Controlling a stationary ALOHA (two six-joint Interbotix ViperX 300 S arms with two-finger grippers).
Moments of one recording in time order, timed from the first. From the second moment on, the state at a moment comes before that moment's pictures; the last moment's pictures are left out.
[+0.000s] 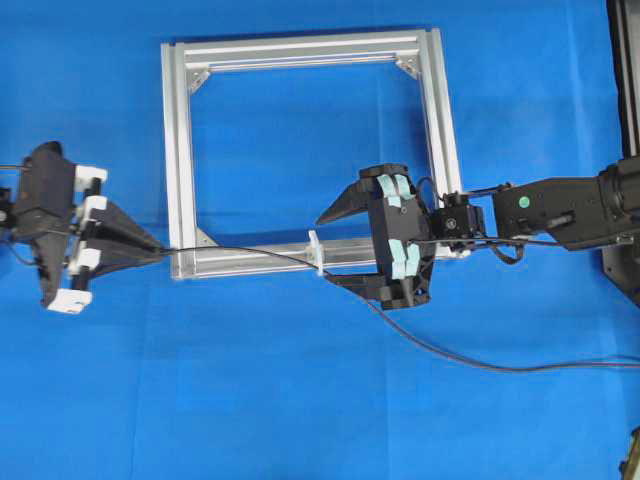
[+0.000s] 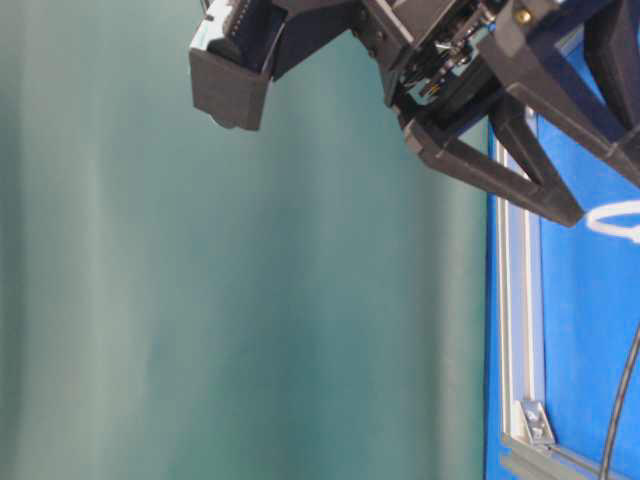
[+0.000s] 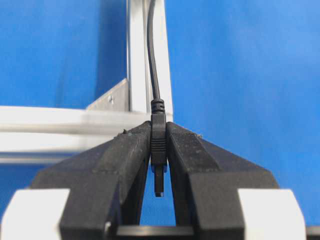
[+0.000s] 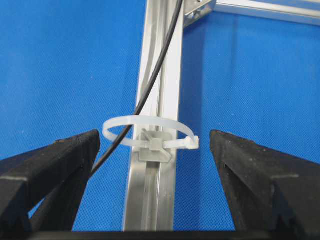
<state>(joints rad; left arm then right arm) -0.15 -0.31 1.35 -0.09 -0.60 -0.19 0.04 0.06 0.80 -0.08 -0.33 0.09</state>
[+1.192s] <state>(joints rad) -0.14 -0.31 1.33 -0.09 -0.43 -0.17 0.04 0.06 0.80 -0.08 -0.31 0.09</state>
